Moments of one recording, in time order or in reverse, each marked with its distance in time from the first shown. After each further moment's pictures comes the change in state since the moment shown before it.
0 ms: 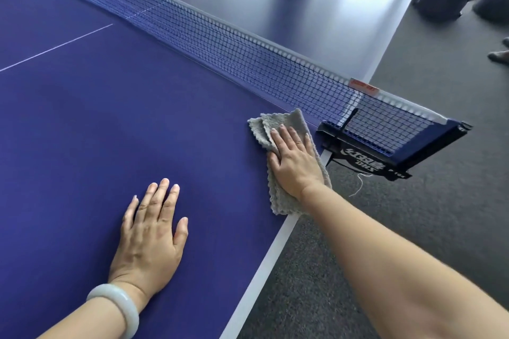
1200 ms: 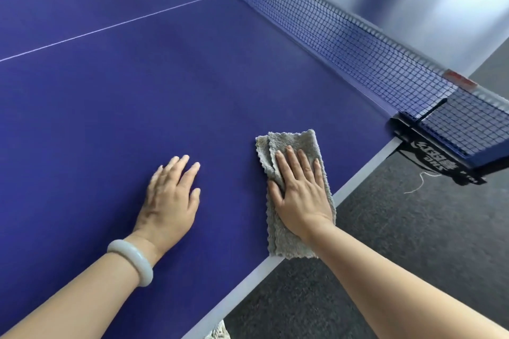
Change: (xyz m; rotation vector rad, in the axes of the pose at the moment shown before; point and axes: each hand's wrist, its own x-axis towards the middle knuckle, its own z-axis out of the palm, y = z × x) left_hand -0.111 -0.065 -0.022 -0.178 0.044 -0.218; right_hand -0.147 -0.116 0.035 0.039 -0.027 -0.261
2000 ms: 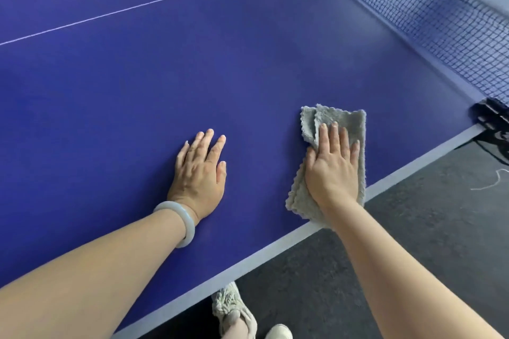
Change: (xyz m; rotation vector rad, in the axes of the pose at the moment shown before) left_hand -0.075 -0.058 0.002 0.124 0.081 -0.171; right_hand -0.023 -0.072 0.013 0.037 -0.015 0.093
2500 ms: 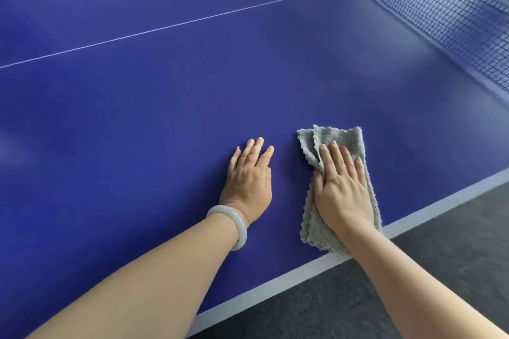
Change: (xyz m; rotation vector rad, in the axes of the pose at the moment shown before) left_hand 0.000 -0.006 -0.001 -0.144 0.006 0.022; right_hand -0.029 -0.059 0.018 0.016 -0.009 -0.212
